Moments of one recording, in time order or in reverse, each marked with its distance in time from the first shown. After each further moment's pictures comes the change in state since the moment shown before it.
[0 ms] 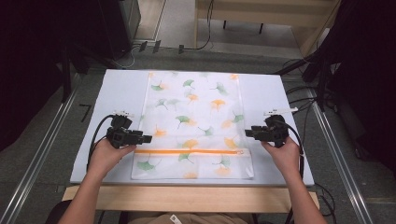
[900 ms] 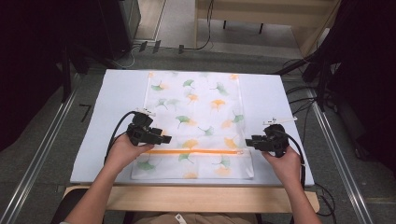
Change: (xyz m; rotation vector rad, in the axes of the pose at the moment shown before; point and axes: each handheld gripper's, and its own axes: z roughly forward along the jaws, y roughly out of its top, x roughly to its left) left arm -0.041 0.026 0.029 0.023 -0.109 0.144; right arm 0.013 -0.024 -0.005 0.048 -0.014 0.013
